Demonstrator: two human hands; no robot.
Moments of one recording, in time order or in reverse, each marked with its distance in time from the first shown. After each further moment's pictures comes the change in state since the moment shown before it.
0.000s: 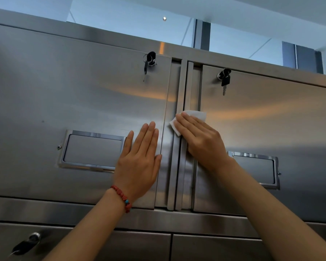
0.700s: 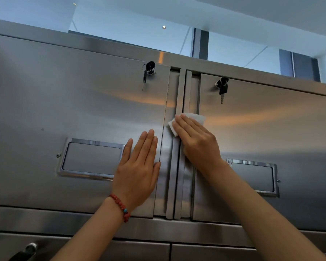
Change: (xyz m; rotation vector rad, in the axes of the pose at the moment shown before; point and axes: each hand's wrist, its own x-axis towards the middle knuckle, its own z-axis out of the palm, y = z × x) left_hand -0.001 0.000 0.002 0.007 -0.008 0.000; right_hand 0.014 -0.003 0.006 -0.012 0.040 0.107
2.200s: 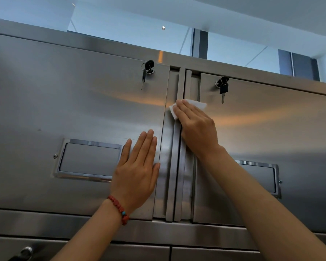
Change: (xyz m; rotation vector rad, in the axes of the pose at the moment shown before) left_hand 0.000 0.001 -0.001 0.010 0.003 -0.003; right_hand 0.028 0.010 0.009 -0.005 0.038 0.097
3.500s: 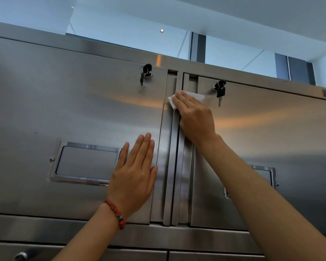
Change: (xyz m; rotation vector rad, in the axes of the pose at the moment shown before) left_hand 0.000 0.001 0.000 -0.010 -0.018 -0.005; right_hand 0.026 0.015 0.005 0.019 -0.016 0.033
